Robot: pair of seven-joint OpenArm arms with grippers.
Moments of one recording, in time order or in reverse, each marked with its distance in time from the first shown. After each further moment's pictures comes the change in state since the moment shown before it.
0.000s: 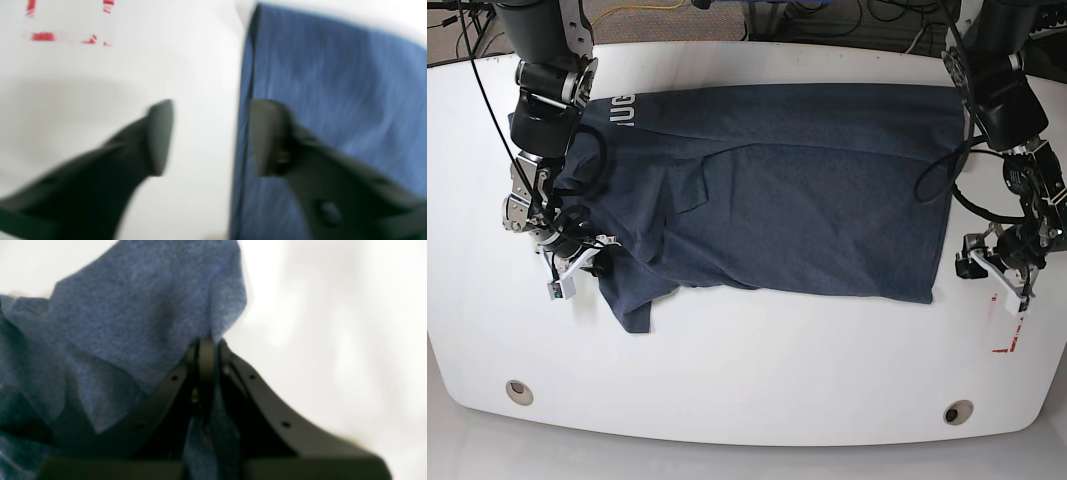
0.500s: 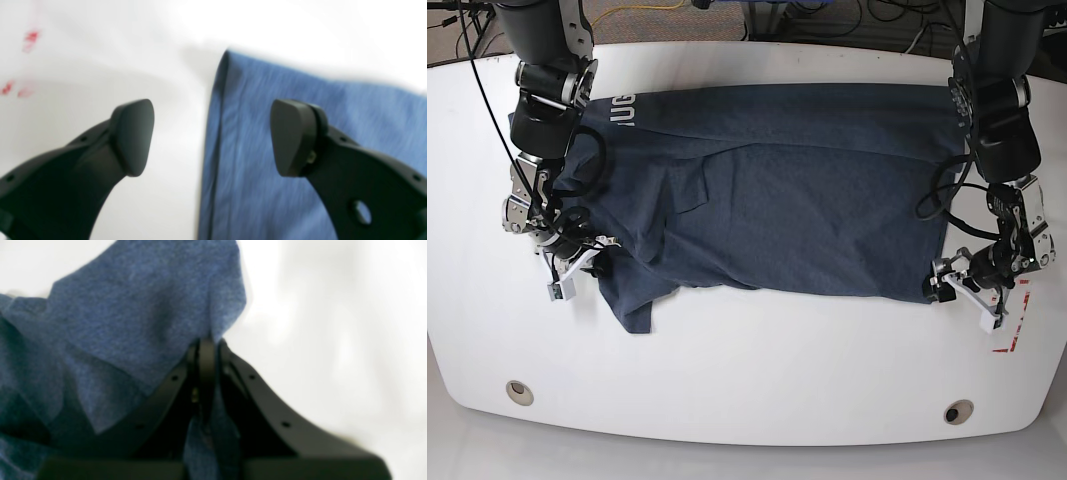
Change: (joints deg) left arm -7.2 -0.6 9.0 -18.9 -0.7 2.0 -13.7; right arm 0.2 -0.1 0.0 0.0 -0.4 0.0 -0.3
